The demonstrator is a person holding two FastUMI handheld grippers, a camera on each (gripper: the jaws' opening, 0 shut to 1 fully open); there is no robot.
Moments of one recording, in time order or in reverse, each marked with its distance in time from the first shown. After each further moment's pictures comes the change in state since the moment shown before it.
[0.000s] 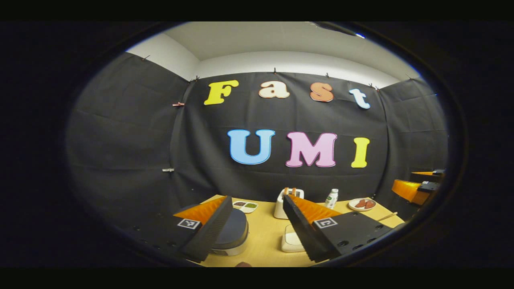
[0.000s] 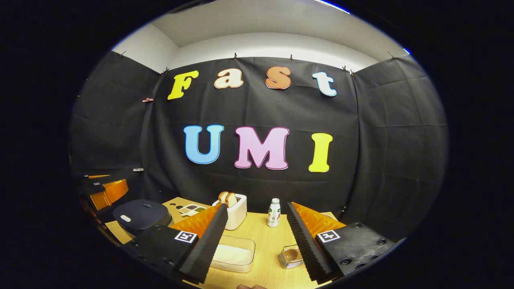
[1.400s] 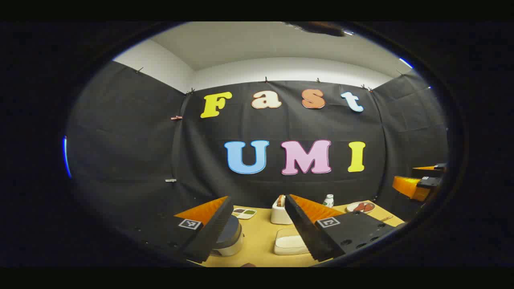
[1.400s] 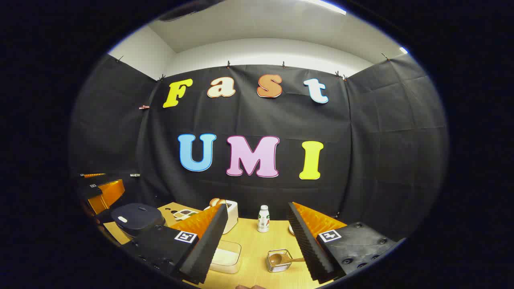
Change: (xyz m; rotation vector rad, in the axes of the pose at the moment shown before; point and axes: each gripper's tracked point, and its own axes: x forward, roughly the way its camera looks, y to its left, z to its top) left arm -0.034 -0.063 0.033 0.020 -0.071 -0.011; right arm -0.015 -0.051 0.023 0.004 -0.053 -0.011
